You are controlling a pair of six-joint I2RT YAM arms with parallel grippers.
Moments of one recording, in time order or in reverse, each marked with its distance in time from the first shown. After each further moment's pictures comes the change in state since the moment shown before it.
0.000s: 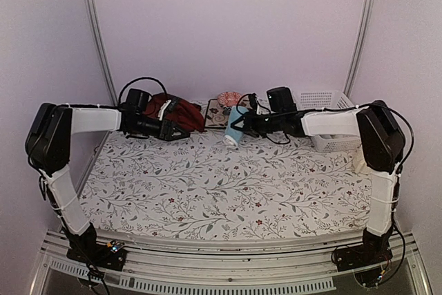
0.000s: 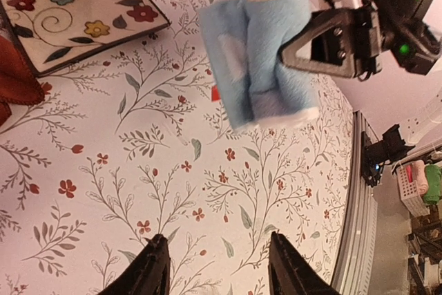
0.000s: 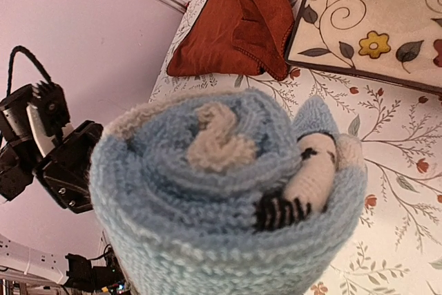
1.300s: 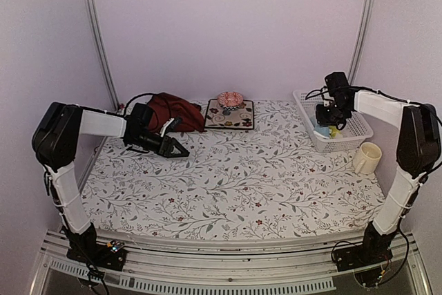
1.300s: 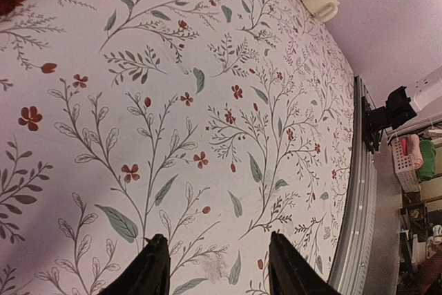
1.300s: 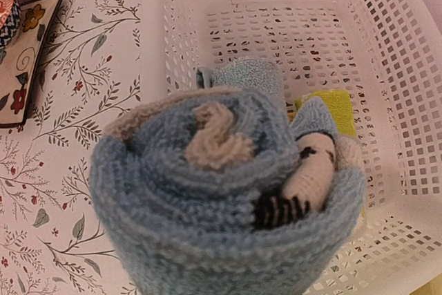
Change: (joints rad) left arm -0.002 0.073 -0.066 -0.107 0.032 0.132; right arm -0.415 -0.294 -0.012 -0.723 0.628 -0.576
